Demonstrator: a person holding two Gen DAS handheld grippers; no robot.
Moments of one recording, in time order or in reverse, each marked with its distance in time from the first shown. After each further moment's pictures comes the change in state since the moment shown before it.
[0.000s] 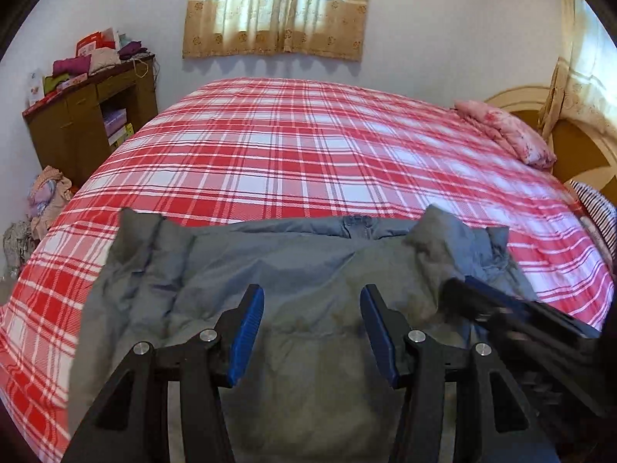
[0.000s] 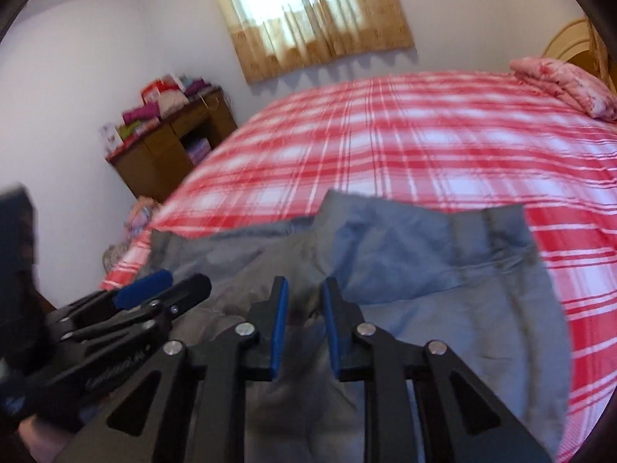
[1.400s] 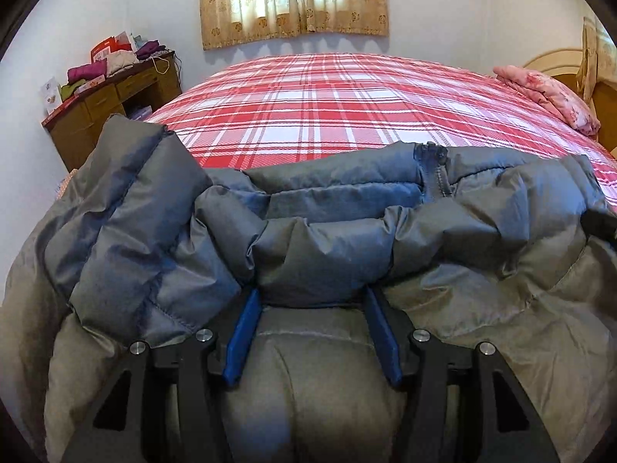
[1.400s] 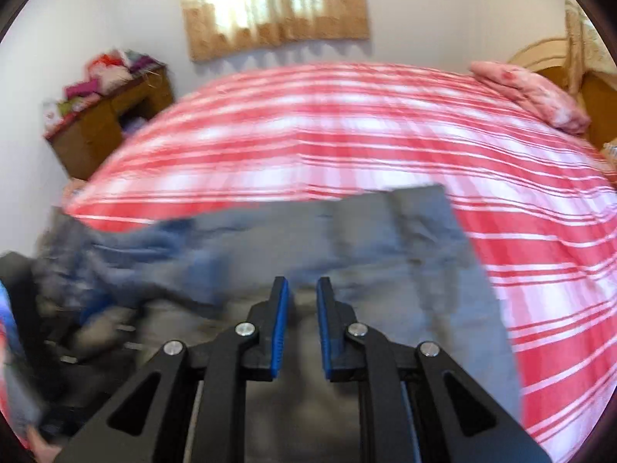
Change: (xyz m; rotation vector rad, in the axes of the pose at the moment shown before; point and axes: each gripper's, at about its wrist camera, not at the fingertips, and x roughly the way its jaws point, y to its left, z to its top) left arm 0.087 0.003 -0.034 0.037 0.047 0.177; right arm 0.020 -0.071 0.007 -0.022 0.071 -0.267
